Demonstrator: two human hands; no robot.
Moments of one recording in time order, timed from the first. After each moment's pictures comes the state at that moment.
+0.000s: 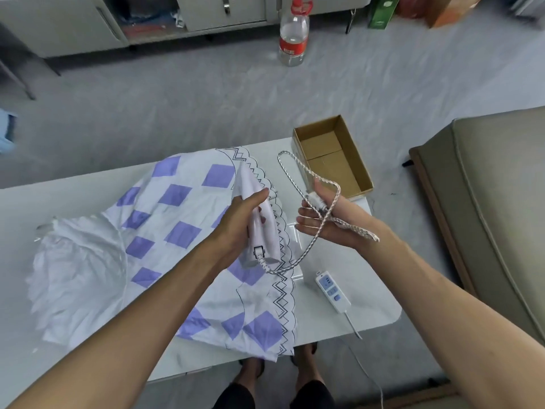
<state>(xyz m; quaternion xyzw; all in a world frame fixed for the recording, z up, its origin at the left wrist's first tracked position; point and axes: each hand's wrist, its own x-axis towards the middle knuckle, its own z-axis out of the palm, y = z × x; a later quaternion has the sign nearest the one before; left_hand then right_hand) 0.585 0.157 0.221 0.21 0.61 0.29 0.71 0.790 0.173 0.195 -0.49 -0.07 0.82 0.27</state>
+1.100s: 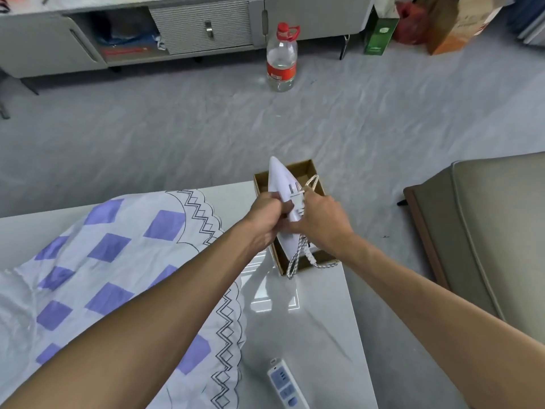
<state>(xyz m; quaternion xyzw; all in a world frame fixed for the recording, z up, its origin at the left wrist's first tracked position) 0.784 0.363 0.131 0.23 0.61 0.30 0.70 0.901 0.350 0.137 -0.67 -0.68 0.30 0.05</state>
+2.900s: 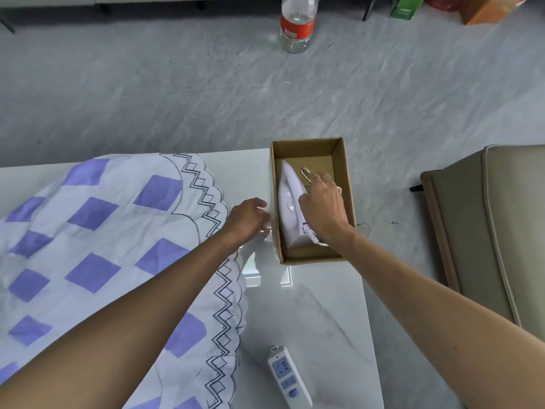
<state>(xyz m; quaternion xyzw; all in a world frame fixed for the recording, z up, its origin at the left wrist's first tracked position) 0.713 0.336 -0.009 0.43 0.70 0.12 0.56 0.878 0.362 0.014 -0.72 -0.64 0.28 0.08</state>
